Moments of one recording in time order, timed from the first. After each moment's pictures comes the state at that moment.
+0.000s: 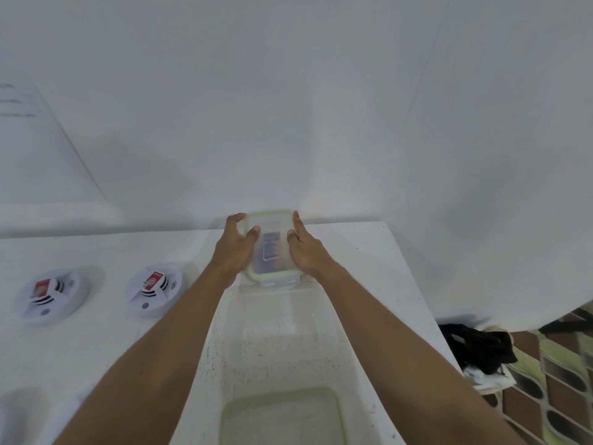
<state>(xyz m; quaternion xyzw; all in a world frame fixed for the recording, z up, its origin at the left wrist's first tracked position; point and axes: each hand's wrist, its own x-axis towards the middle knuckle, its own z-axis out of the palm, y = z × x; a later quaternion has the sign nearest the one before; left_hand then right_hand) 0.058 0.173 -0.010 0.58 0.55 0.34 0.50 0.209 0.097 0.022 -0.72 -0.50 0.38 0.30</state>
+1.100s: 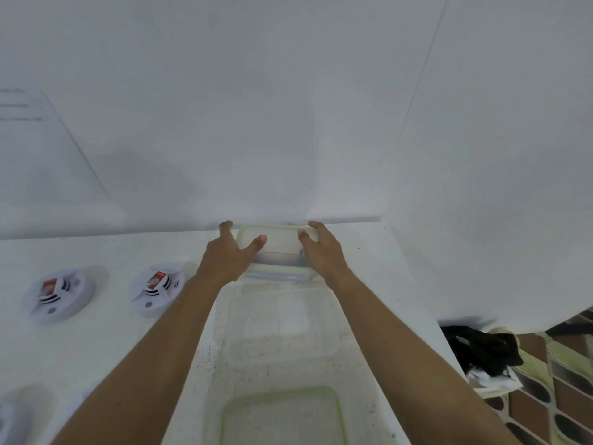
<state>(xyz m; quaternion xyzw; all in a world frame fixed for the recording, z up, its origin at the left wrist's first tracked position) 0.038 0.149 0.014 0.69 0.62 0.20 0.31 0.225 0.093 0.003 -0.72 -0.42 0.34 0.43</state>
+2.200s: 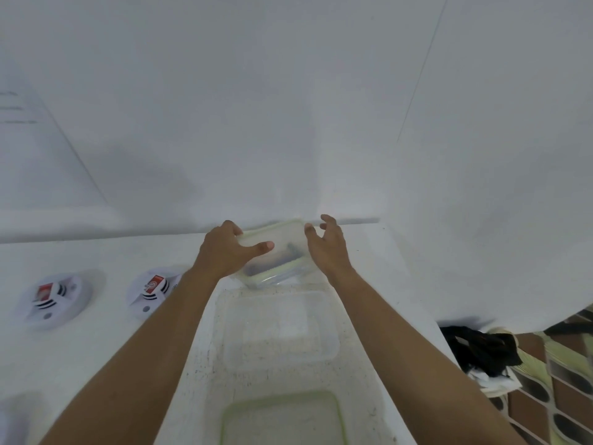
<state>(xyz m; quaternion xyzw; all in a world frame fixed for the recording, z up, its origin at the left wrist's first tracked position) 0.037 0.166 0.020 0.72 0.60 0.20 0.28 0.230 0.096 0.014 -0.72 -0.40 0.32 0.47</state>
